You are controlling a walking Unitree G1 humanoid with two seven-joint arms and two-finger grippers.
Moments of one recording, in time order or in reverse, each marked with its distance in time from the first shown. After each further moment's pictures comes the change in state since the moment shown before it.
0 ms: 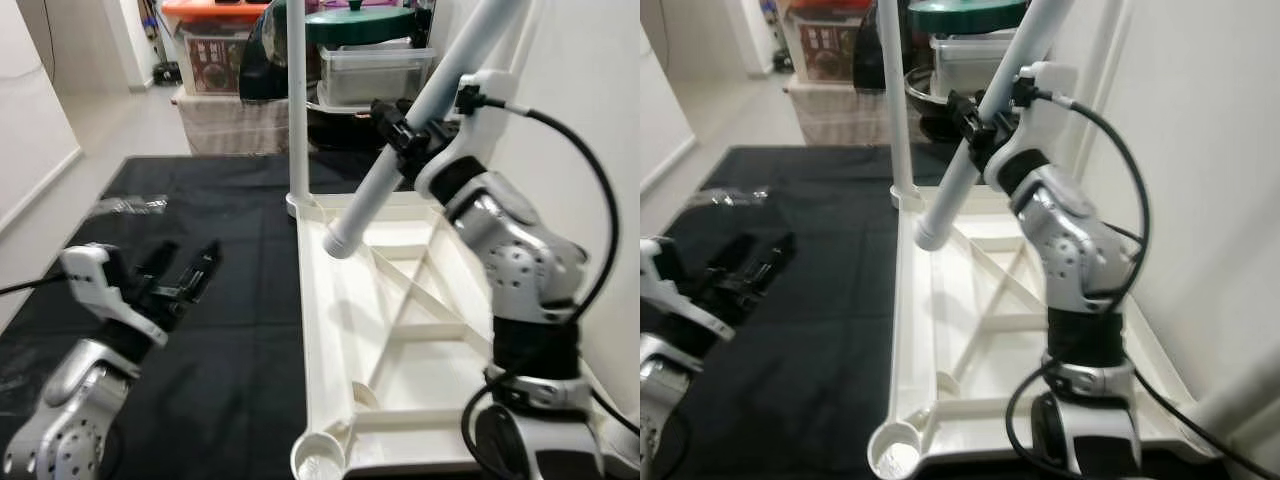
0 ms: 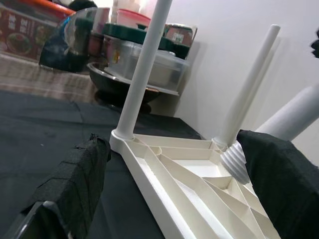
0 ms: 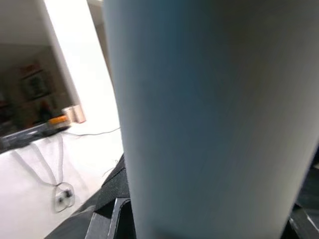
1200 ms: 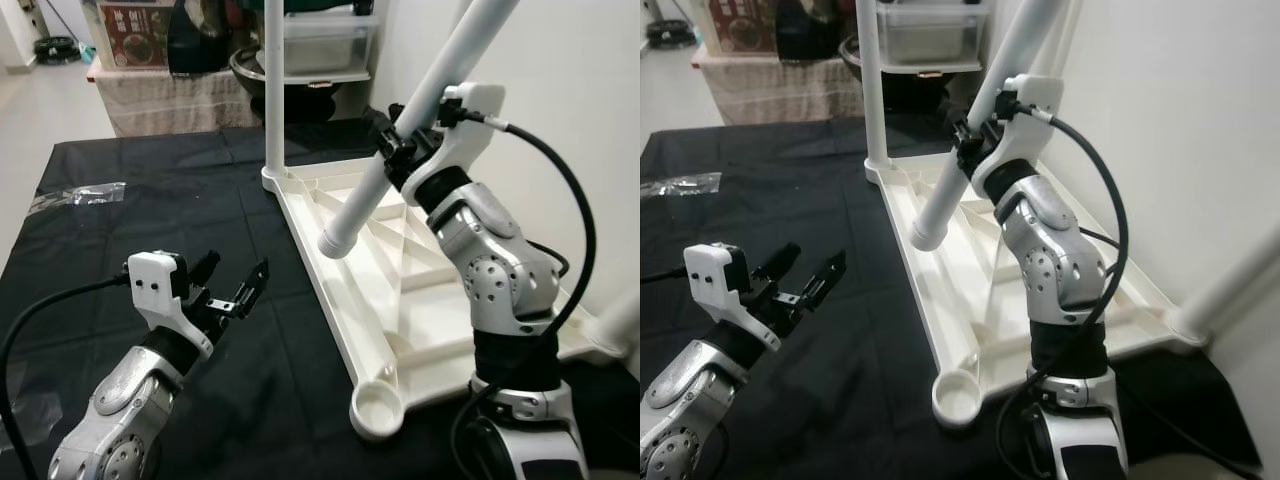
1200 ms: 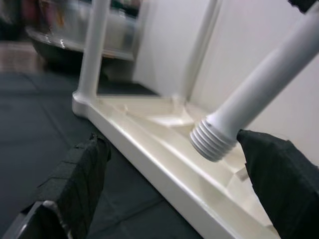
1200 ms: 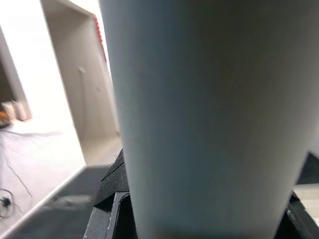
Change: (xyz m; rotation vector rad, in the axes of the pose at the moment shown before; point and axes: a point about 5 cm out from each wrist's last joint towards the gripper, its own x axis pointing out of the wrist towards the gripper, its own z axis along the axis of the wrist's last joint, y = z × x) left arm 0.002 -0.037 -0.027 0.092 0.095 -0.025; right arm -0.007 0.012 -0.022 -0.027 -0.001 -0.007
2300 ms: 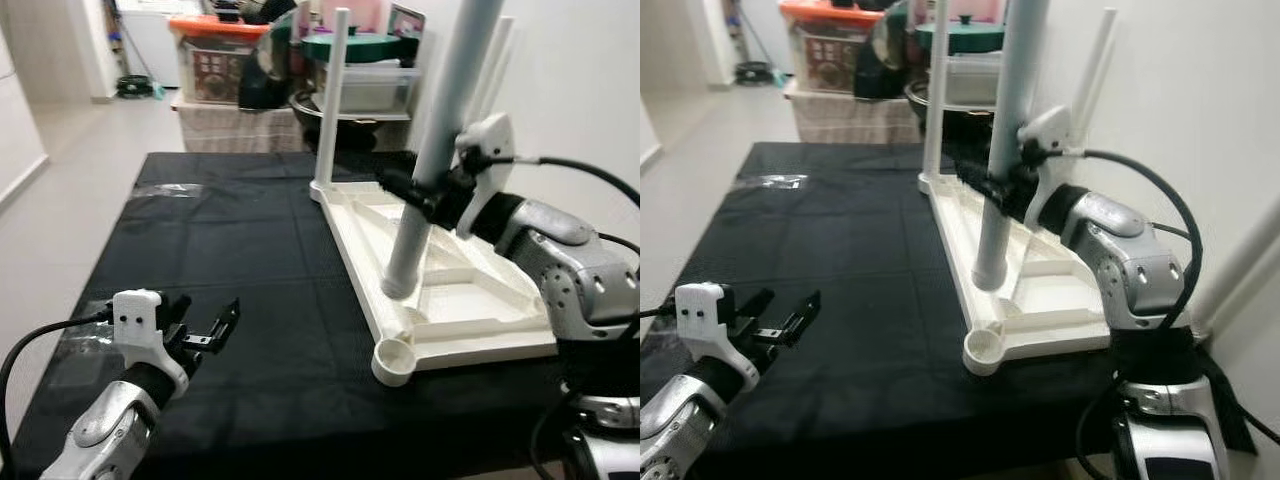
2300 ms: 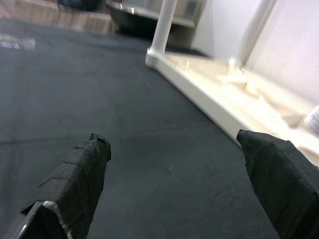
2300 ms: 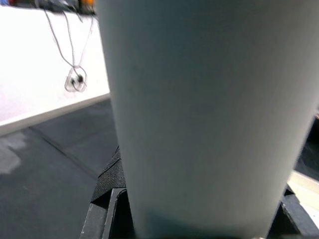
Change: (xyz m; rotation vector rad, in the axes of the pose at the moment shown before) left arm -0.028 0.029 -0.036 0.012 0.184 0.135; right arm -0.031 -0.057 0.011 -0.322 0.308 0.361
